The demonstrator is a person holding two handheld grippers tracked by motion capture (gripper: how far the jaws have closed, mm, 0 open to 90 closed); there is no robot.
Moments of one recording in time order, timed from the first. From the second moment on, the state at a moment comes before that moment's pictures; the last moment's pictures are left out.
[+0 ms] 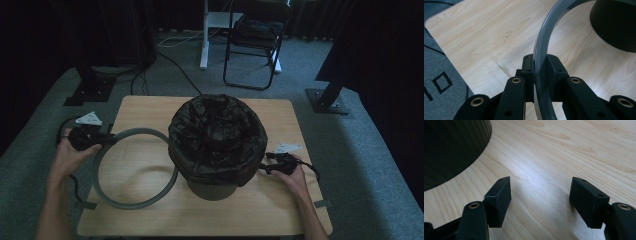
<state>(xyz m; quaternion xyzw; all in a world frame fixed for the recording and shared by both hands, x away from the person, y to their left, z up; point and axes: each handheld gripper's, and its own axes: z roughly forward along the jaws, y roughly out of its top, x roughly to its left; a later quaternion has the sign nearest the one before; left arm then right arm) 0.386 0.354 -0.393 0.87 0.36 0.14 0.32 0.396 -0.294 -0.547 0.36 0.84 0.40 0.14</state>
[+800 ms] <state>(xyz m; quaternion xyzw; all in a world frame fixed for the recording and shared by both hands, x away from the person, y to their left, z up) 0.382 0.368 -0.345 0.87 0.34 0.15 0.33 0.397 -0.294 -0.547 0.36 0.84 0.39 0.13</state>
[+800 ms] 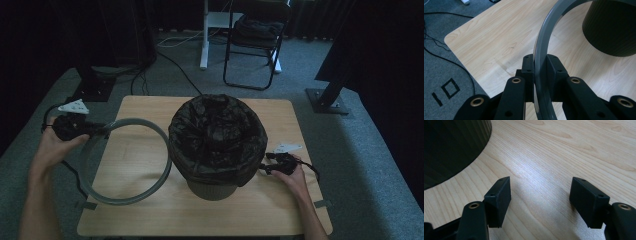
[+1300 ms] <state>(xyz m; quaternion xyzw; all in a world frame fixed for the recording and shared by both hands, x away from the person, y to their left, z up) 0.370 0.388 -0.323 0.86 0.34 0.16 0.34 0.397 -0.294 -0.548 0.36 0.84 0.39 0.13</state>
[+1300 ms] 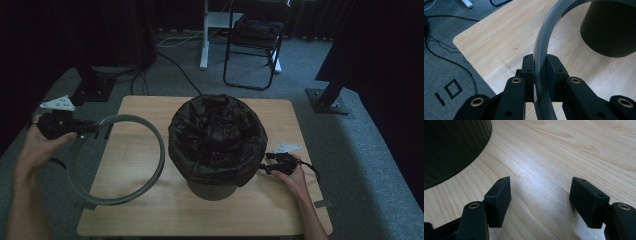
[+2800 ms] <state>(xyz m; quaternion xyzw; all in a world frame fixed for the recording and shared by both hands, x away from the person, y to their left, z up) 0.397 0.321 -0.241 0.87 0.27 0.15 0.39 0.397 -0.294 -0.548 0.36 0.84 0.39 0.13</state>
